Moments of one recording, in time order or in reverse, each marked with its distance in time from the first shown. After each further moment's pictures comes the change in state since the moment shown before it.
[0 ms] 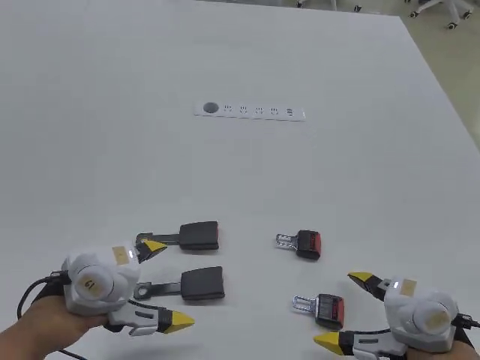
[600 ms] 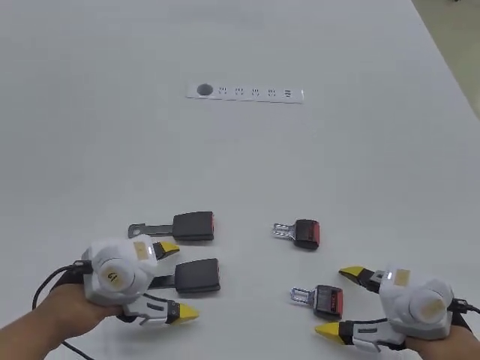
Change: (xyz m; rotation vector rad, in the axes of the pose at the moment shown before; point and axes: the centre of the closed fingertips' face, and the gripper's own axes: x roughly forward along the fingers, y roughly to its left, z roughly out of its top) left arm 0.033 -0.002 -0.019 0.032 0.092 -0.075; right arm 0.008 0.003 -0.012 -0.041 0.064 0.076
